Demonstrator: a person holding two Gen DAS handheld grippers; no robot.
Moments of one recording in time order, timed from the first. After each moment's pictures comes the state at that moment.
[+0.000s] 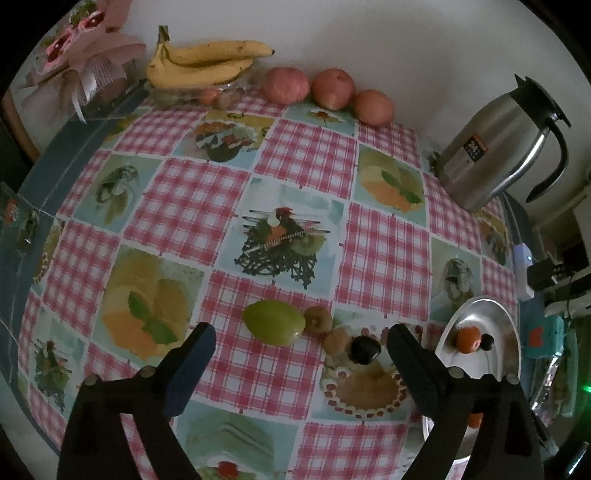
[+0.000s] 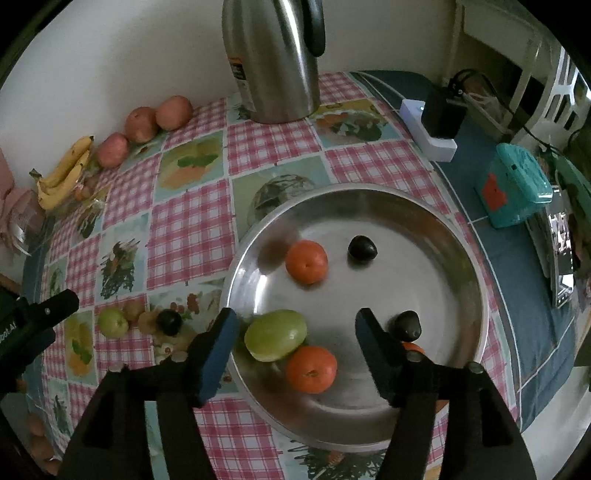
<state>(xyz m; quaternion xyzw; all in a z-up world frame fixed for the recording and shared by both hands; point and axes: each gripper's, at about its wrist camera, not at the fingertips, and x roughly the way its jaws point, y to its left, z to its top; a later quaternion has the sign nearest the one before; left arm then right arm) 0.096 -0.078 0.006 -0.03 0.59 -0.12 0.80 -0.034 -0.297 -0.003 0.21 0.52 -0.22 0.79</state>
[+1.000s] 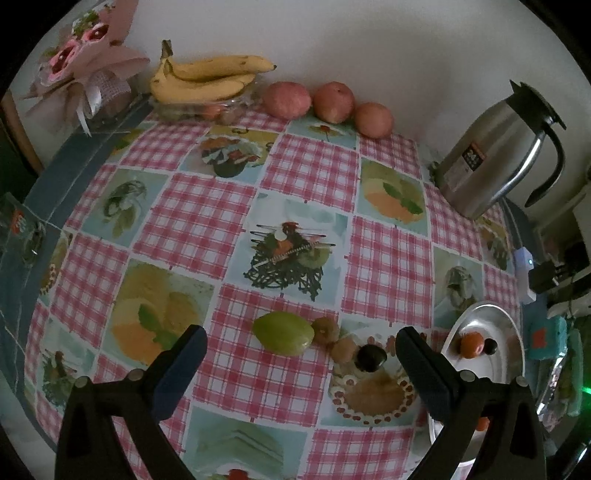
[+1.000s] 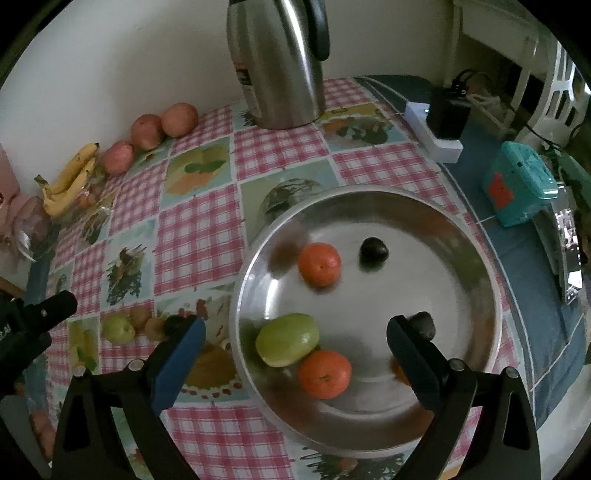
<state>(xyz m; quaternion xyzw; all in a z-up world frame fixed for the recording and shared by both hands) 0.099 -0.069 0.015 -0.03 0.56 -0.12 0.82 -0.032 -0.289 -0.006 0.22 0.51 -0.22 0.81</state>
